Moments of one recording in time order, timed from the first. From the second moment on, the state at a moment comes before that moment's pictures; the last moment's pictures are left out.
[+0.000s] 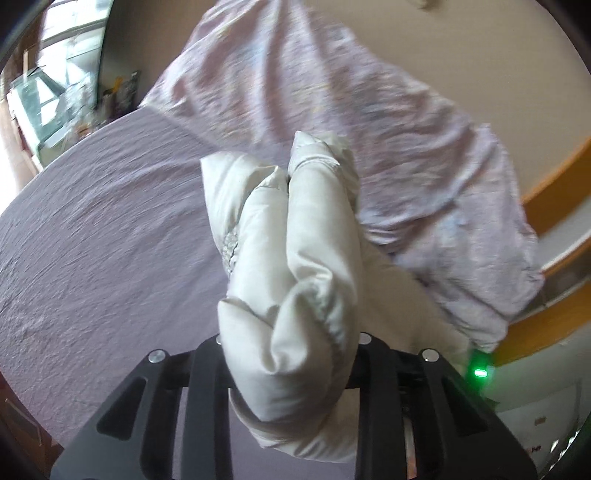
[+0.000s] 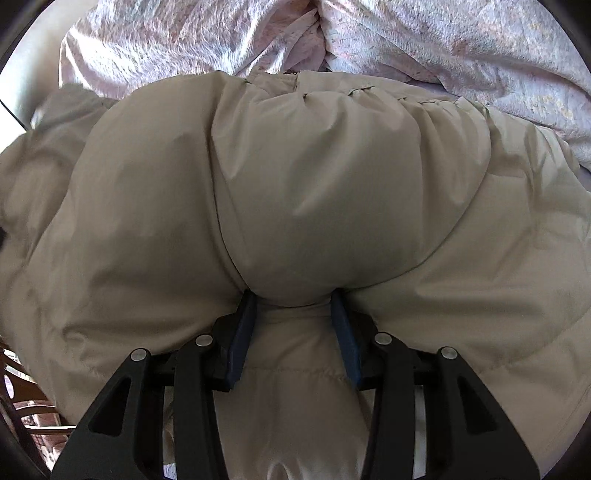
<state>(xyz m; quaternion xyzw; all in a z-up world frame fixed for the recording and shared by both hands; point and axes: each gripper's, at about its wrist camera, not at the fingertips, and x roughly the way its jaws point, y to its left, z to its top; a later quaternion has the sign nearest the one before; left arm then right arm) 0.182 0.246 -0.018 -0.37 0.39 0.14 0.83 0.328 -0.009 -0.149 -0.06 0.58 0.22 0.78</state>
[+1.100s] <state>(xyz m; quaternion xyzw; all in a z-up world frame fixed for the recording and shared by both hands) 0.276 -0.052 0.028 -0.25 0.44 -0.08 0.86 0.369 -0.225 -0.086 0.05 0.53 0.20 0.82</state>
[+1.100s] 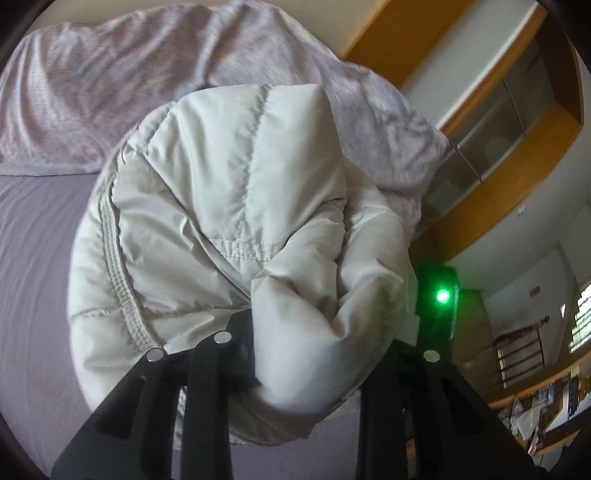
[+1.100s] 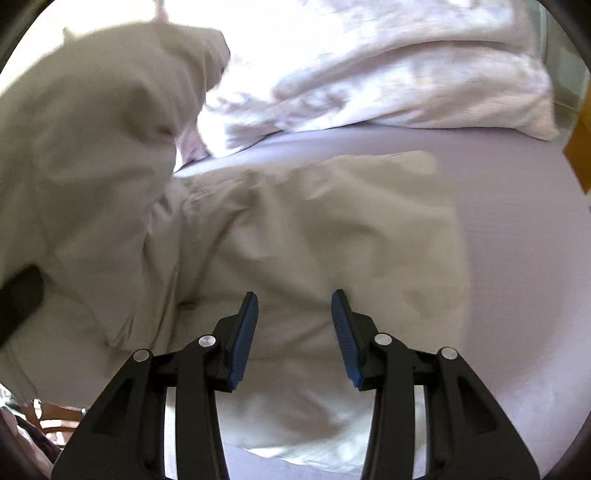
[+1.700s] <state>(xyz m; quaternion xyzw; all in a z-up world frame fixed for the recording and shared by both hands) 0.296 -0.158 0.041 -0.16 0.49 -0.14 0.85 0.370 -0.355 -0.072 0.11 0.51 0.11 0.85</state>
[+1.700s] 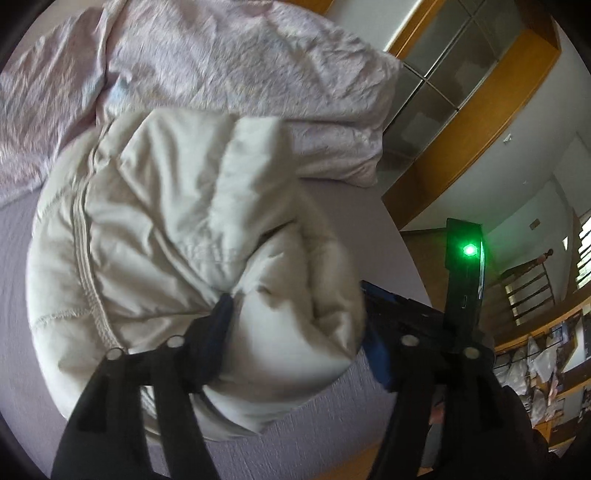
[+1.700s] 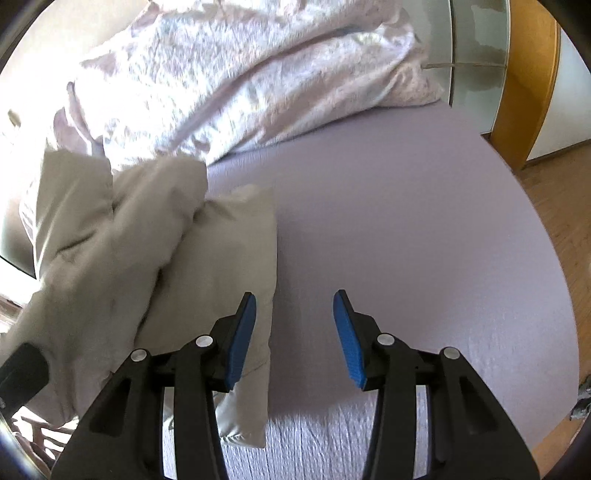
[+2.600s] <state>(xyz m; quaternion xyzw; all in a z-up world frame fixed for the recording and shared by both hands) 0.324 -0.024 0.002 -0.18 0.51 0.04 0.84 0.388 -0.272 0.010 0.08 0.45 0.22 0.86</state>
